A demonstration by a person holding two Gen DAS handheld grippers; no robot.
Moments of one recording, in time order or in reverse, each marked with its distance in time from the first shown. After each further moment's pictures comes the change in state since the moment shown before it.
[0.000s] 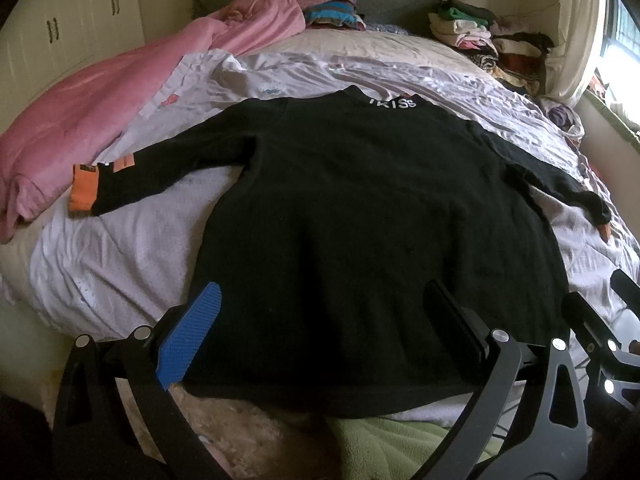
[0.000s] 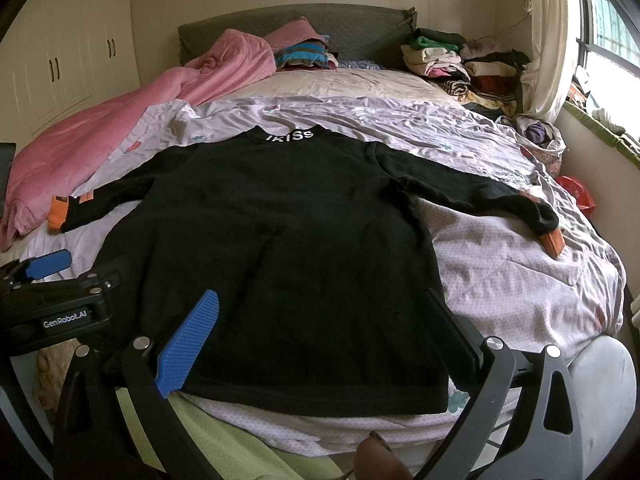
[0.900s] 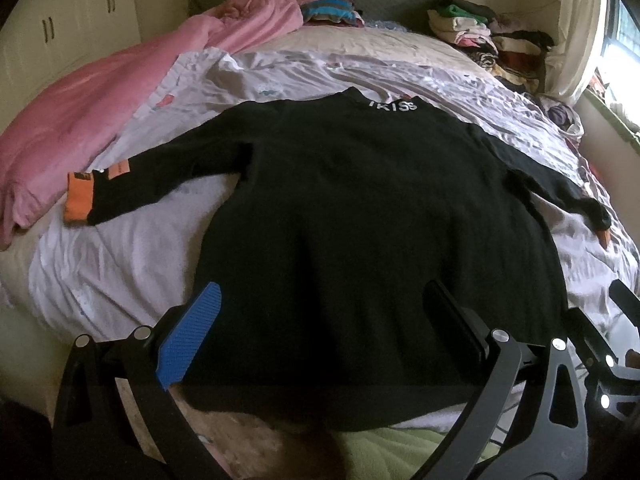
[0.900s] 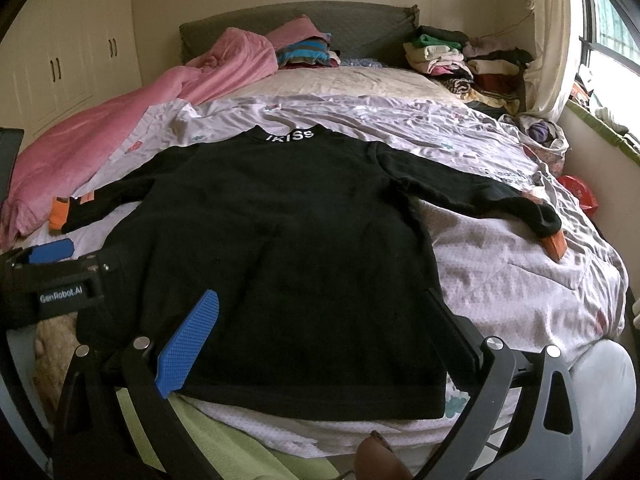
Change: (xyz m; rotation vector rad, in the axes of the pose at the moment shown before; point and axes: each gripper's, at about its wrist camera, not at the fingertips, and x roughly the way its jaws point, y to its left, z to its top) left arm 0.007 -0.001 0.013 0.003 0.016 -0.001; right arm 0.001 -0.002 0.005 -0.001 0.000 0.004
